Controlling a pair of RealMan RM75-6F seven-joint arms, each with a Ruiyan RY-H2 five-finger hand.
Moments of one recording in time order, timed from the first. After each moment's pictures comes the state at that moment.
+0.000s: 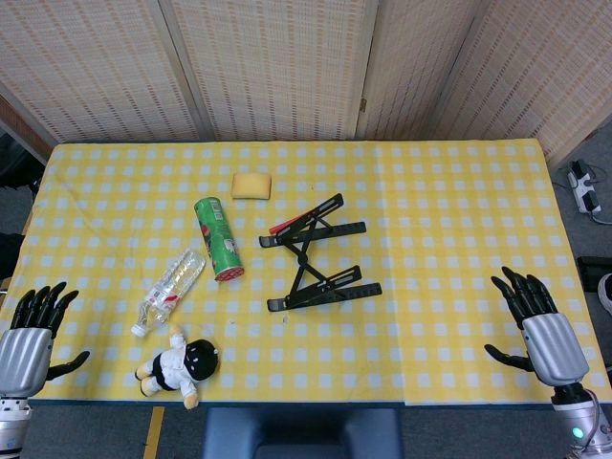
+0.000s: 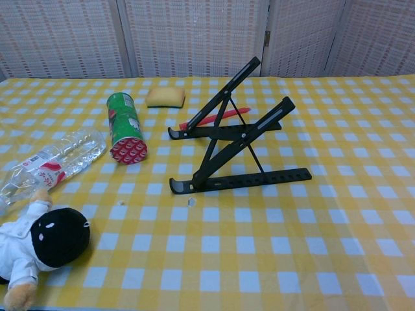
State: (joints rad) left arm -0.09 -1.18 -0.03 -1.57 1.54 1.53 0.09; right arm 0.10 -1.12 0.01 -1.62 -1.64 1.50 0.10
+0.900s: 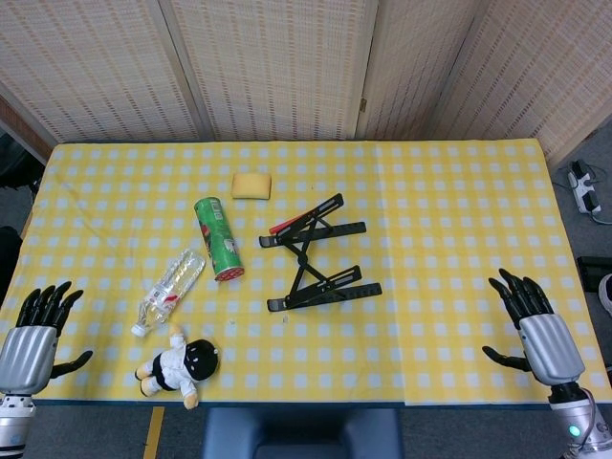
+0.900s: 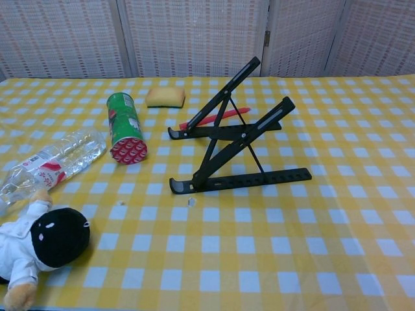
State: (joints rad) left arm -0.10 -1.18 -0.03 -1.58 1.53 1.51 0.10; right arm 0.11 -1.12 0.00 -1.62 -1.62 1.46 0.11
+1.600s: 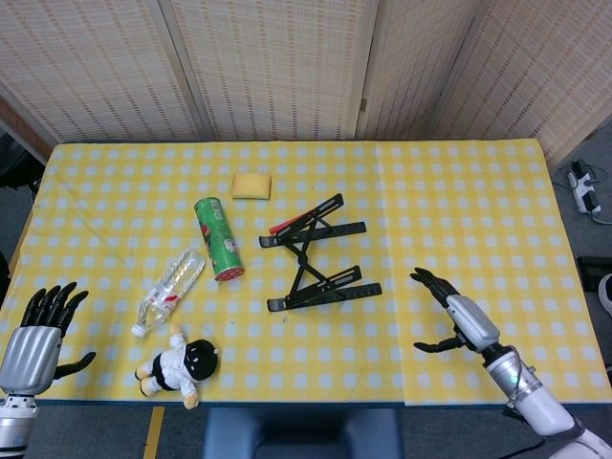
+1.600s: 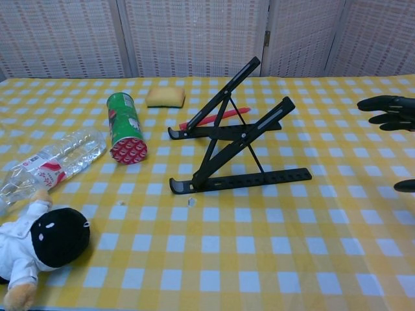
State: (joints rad) left arm -0.11 -1.17 -0.02 -1.60 1.55 1.50 0.12; right arm 0.39 -1.22 0.01 -1.55 -1.63 1.07 0.71
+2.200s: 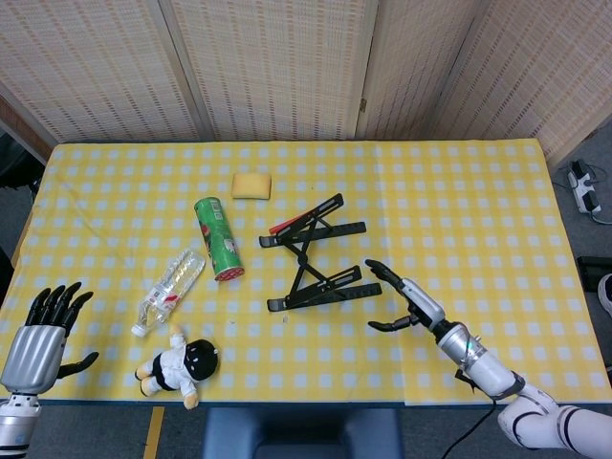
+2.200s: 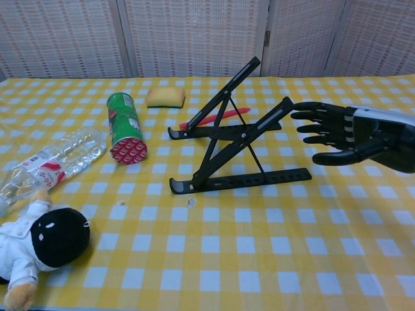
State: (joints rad) left arm -0.11 -1.16 -0.02 -1.61 1.55 1.48 0.13; right arm 0.59 -1.43 0.02 -1.35 -1.64 0.98 1.26
